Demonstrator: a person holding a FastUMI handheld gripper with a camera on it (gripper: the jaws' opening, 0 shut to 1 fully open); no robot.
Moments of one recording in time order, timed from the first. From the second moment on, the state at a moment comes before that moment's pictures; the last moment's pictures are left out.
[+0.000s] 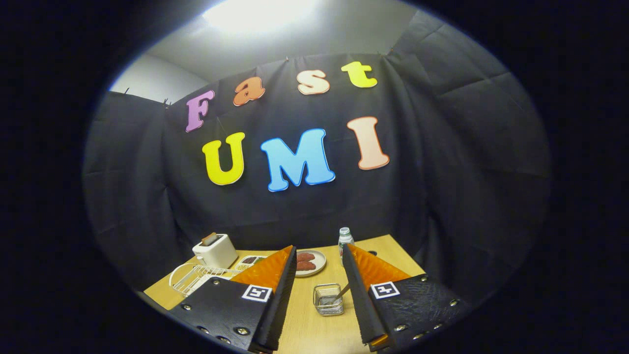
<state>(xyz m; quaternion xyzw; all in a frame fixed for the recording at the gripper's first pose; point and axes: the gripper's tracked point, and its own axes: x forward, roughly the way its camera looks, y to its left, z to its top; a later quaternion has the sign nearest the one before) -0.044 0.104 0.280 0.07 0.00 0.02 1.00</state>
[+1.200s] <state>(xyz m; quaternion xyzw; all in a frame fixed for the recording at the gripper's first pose) 0.095 0.065 0.099 0.05 0.14 -0.04 0.99</state>
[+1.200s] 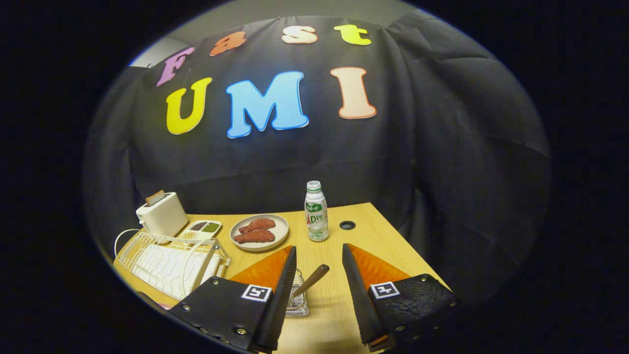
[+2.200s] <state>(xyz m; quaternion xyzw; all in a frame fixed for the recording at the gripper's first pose) 0.115 0.099 0.120 0.04 0.16 0.00 0.99</state>
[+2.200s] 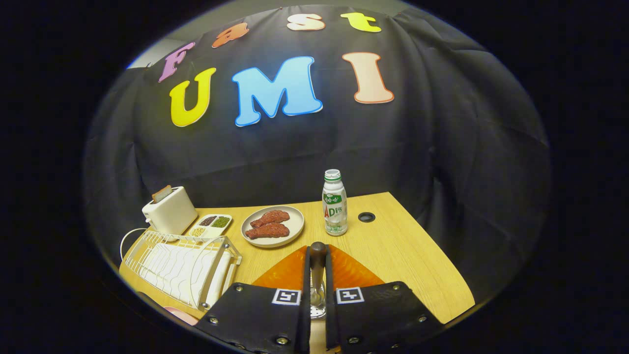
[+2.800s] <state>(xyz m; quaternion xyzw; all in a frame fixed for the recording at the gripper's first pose) 0.051 0.175 0.210 0.06 0.09 0.10 0.99</state>
